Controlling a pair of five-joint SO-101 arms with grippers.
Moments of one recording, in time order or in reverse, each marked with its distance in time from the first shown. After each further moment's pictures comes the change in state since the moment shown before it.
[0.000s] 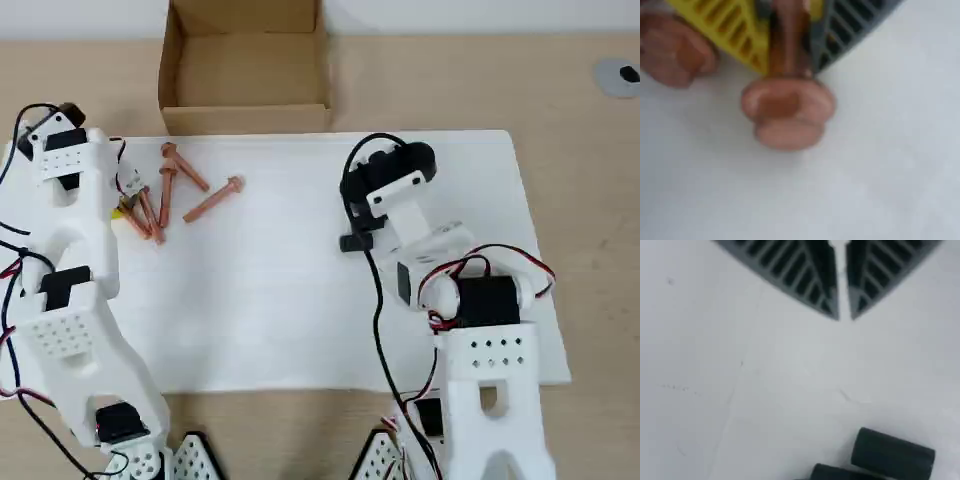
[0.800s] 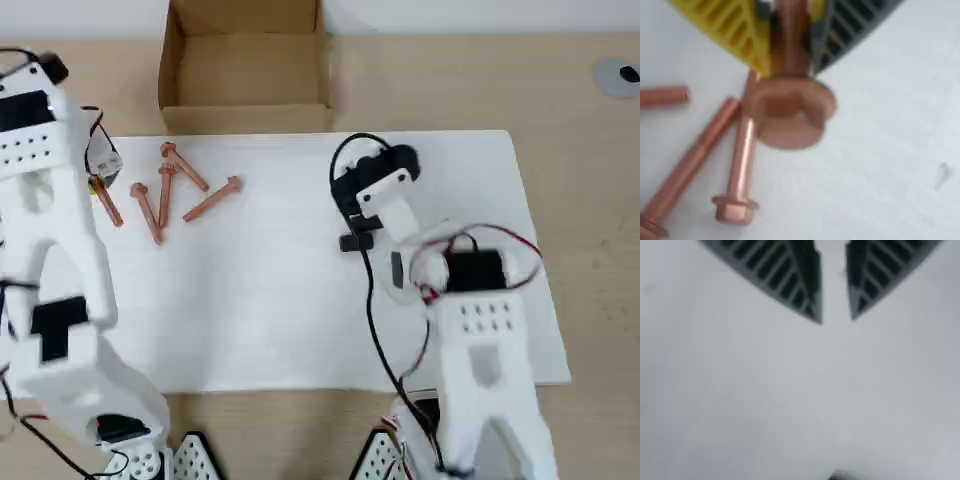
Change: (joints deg) left arm 1.0 -21.5 -11.2 25.9 -10.1; right arm -0.5 12.7 -0.7 0.7 4.1
